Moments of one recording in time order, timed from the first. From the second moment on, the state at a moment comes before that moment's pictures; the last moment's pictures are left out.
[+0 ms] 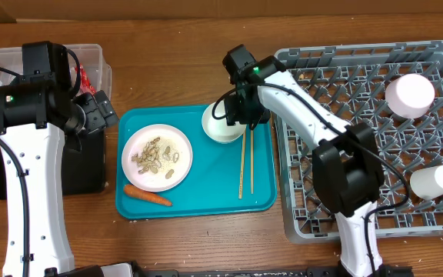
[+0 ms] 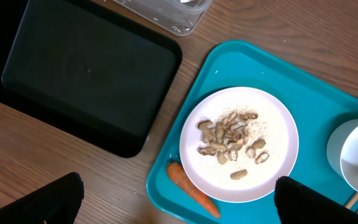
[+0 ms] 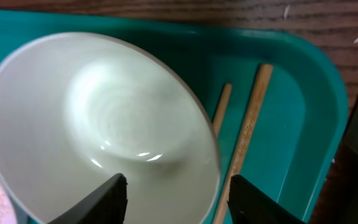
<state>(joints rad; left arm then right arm) 0.14 1.50 1.64 -1.39 -0.11 -0.36 0.52 2.22 1.86 -1.08 -0.11 0.41</state>
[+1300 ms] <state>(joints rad) 0.14 1.50 1.64 -1.39 -0.11 -0.36 0.30 1.90 2.13 -1.51 0.92 0.59</state>
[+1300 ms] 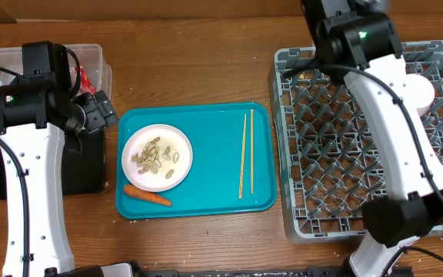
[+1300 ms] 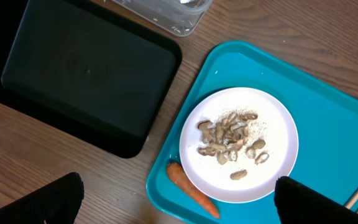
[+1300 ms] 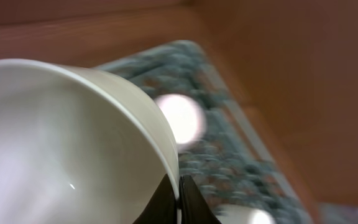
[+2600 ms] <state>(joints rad) 0.14 1.50 1.64 -1.40 -0.11 -0.36 0.19 1.93 1.51 -1.31 1.00 0.86</state>
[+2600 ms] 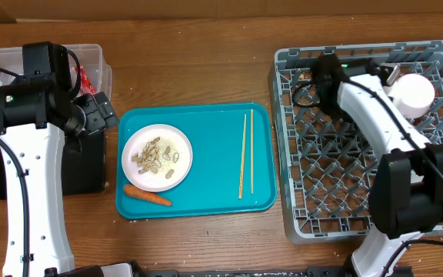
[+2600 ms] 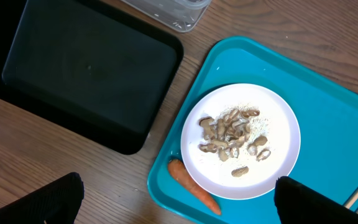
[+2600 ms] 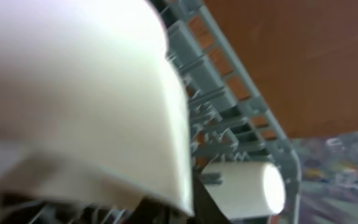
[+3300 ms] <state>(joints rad) 0.14 1.50 1.64 -1.41 -0.11 -0.36 0.28 1.92 1.50 -1.35 0.70 0.87</state>
